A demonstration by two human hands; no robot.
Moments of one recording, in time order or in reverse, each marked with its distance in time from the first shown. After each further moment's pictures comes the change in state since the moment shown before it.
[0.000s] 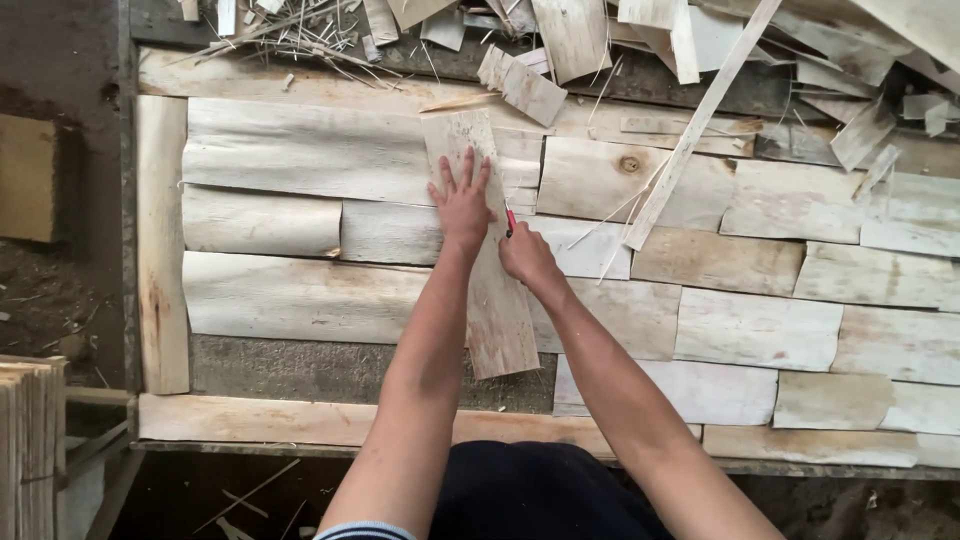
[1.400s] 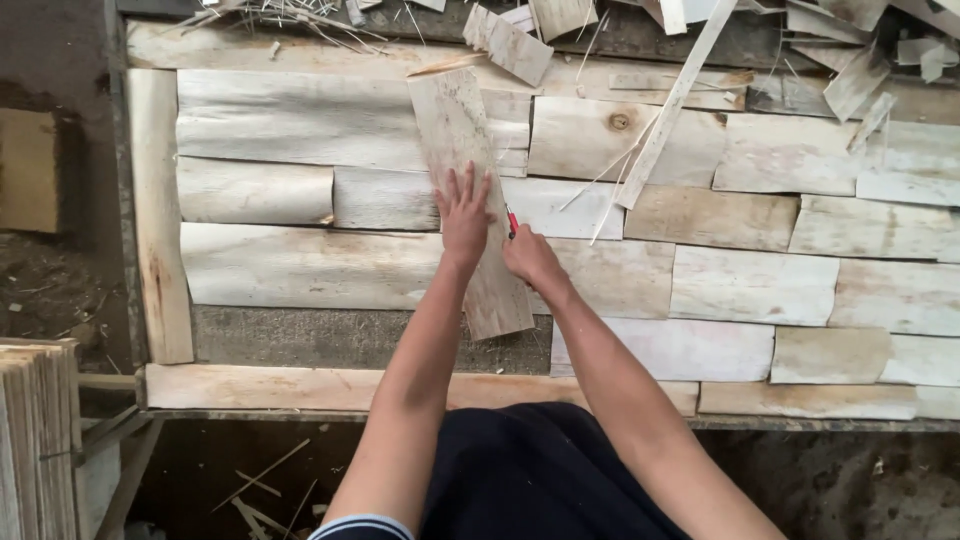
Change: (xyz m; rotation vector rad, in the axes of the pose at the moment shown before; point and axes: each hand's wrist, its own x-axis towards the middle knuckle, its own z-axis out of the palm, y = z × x) left_hand -0.076 -0.001 0.078 0.032 0.268 0.110; right_hand -0.072 0.027 0.016 0.000 -0.048 0.034
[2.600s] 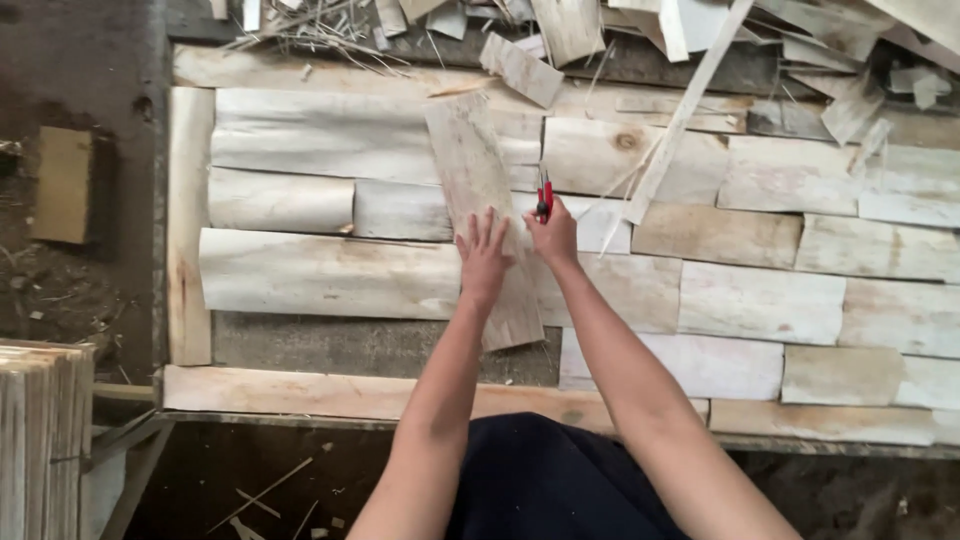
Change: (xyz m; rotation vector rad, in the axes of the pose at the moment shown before) left_hand -0.049 0.007 0.014 -0.139 -0.123 -0.024; right_hand 0.069 0.027 0.000 0.396 0.513 -0.209
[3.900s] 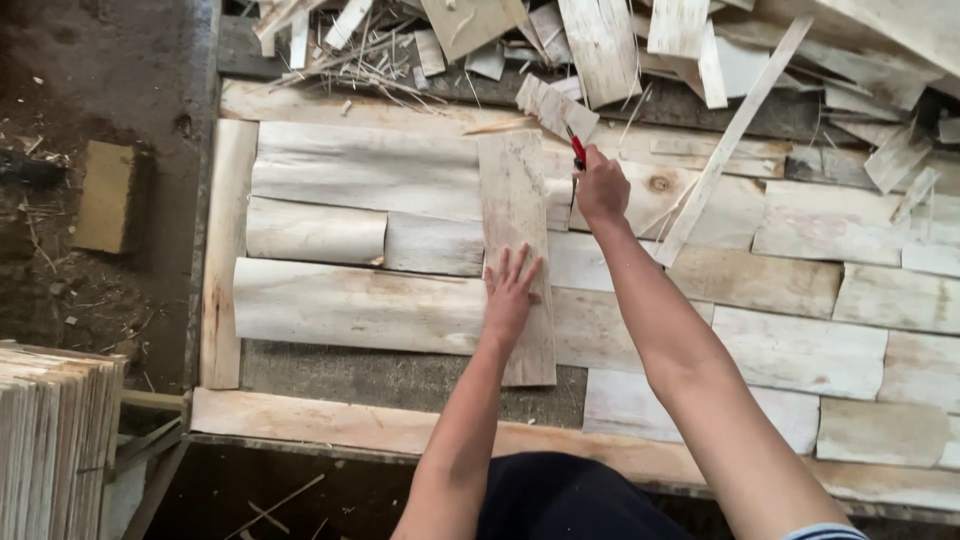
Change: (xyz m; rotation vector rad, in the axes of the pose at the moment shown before) left_hand -0.002 -0.004 -0.027 -0.108 -0.068 0.087; right_hand 0.138 -0.047 -0.014 -0.604 0.140 -0.424
